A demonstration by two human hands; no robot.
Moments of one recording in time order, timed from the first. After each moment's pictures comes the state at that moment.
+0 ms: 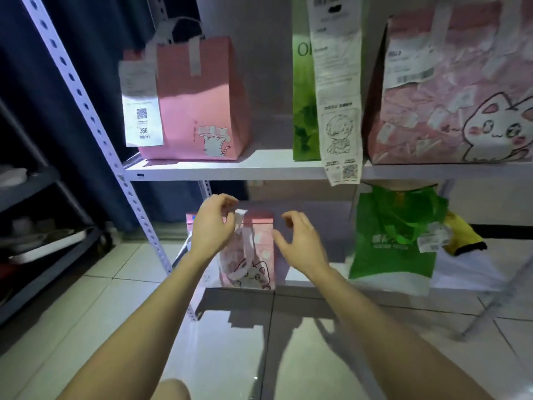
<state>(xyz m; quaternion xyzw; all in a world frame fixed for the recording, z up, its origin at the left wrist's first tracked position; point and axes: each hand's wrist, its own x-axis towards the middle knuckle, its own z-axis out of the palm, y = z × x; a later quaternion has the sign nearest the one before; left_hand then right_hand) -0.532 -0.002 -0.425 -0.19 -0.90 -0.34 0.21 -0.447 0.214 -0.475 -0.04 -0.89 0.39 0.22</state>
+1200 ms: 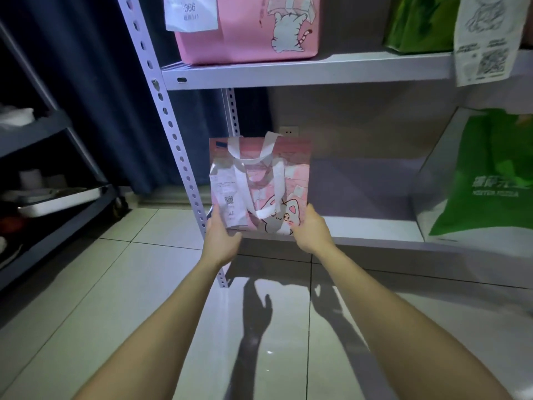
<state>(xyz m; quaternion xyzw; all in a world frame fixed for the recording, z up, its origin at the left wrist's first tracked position) -0.559 -0.133 -0.624 -0.05 -0.88 -0.48 0.03 -0.523 0.097 -0.627 -0.16 -0.89 0.43 0.08</state>
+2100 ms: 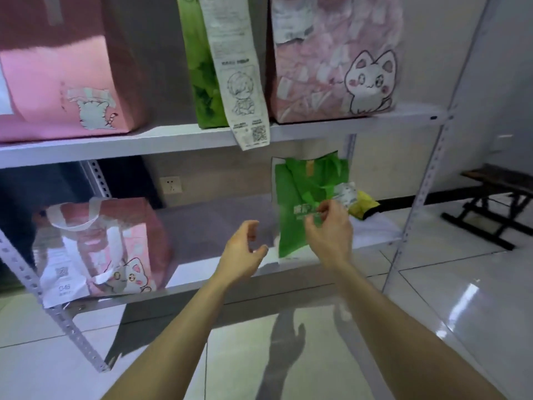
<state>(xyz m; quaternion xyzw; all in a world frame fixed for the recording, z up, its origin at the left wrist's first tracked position) -0.453 0.173 -0.555 -0.35 -0.82 -0.45 -0.04 -0.342 0.365 -0.534 -0.31 -0.79 0.29 0.44</state>
